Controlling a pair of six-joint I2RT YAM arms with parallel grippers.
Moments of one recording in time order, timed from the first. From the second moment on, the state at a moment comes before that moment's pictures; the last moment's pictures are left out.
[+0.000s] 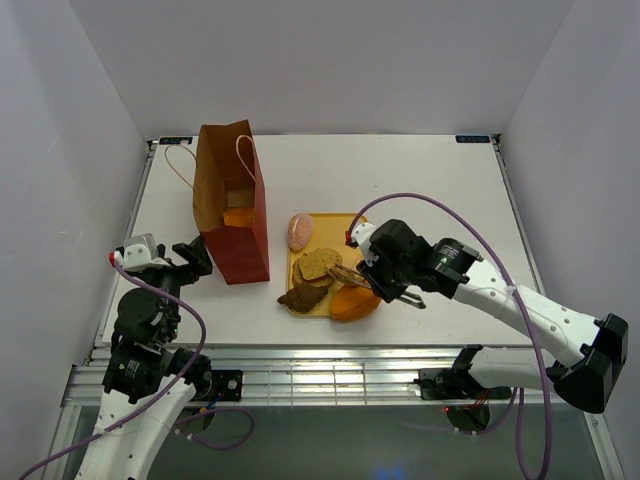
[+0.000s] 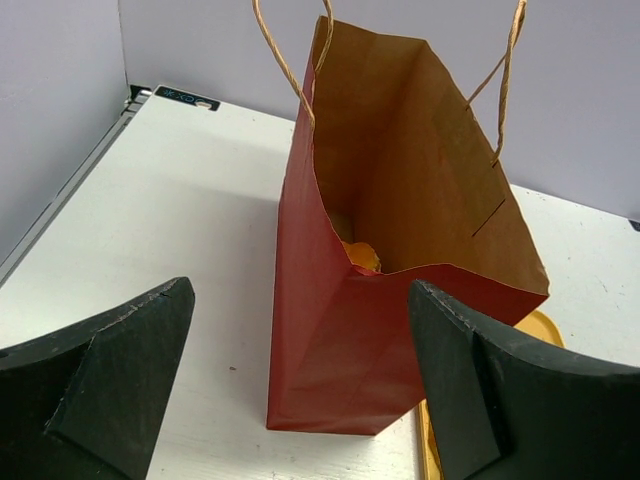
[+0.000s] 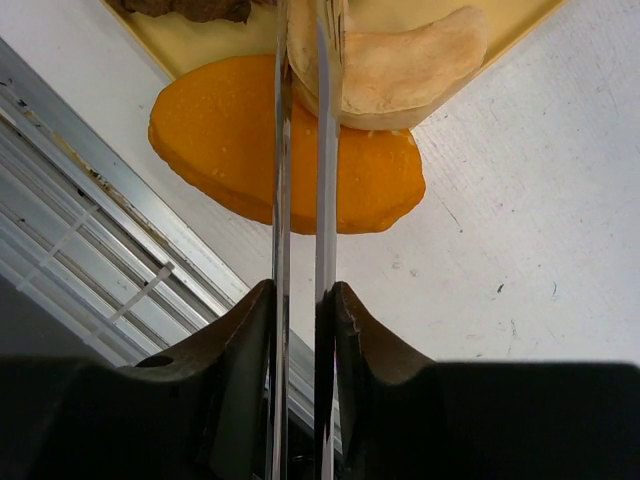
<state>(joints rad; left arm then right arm) -0.34 0.24 0.61 -0.31 -0.43 -0.22 0.92 1.15 1.08 -0.91 0.03 -0.02</state>
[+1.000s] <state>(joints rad) -0.34 0.20 0.61 -0.31 -0.45 -0.23 0.92 1.16 1.42 -0.72 -0.18 0.07</state>
